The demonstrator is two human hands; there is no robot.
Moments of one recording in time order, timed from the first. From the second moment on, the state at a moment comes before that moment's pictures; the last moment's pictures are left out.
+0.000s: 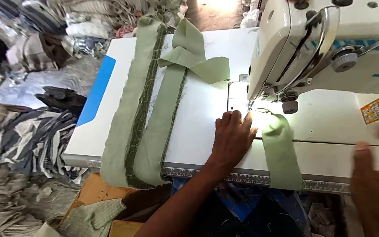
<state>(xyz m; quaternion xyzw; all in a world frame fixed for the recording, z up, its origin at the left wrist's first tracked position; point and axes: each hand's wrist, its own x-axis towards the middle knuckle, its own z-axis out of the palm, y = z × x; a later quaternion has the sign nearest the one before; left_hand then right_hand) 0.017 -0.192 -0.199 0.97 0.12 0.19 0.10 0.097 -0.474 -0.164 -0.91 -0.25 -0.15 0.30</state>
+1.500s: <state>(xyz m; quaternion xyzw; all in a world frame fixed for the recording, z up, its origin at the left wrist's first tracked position) -0.087 -0.298 -0.178 0.79 0.24 0.11 0.56 0.061 -0.319 -0.159 -0.91 -0.36 0.04 0.19</state>
